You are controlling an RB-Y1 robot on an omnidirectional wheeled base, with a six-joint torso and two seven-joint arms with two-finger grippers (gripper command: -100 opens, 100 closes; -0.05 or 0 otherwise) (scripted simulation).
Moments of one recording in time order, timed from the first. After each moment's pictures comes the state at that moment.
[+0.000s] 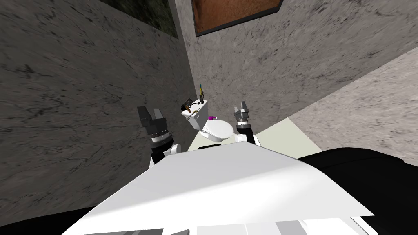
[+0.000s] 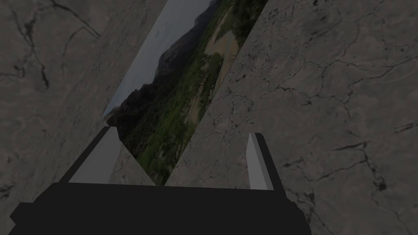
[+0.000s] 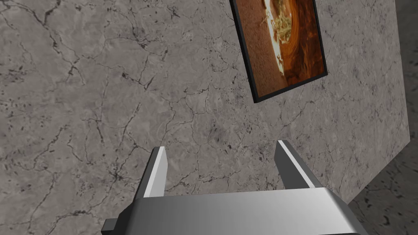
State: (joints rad) left arm 0.51 -0.02 0.00 -2.32 -0.07 -0.62 -0.14; right arm 0.49 -0.03 -0.03 -2.21 0.06 -0.37 -0.16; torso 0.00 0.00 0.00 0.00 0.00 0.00
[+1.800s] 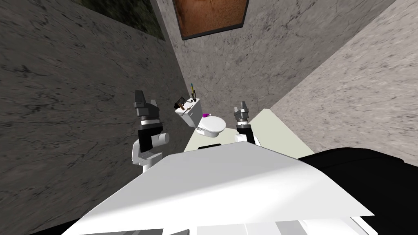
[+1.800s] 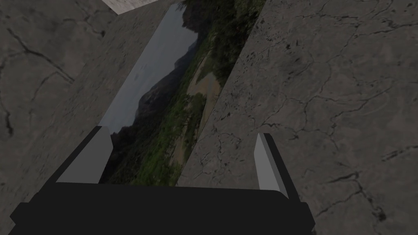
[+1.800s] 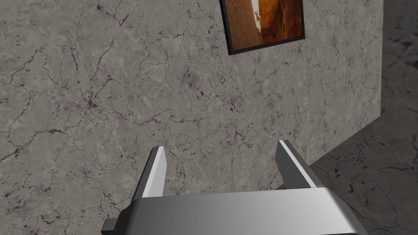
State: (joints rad) left arm 0.17 0.21 0.23 -2.24 -0.04 -0.21 -0.03; right arm 0.49 -0.03 -0.03 -2.21 0.06 -0.37 -0.16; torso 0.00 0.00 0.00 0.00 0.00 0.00
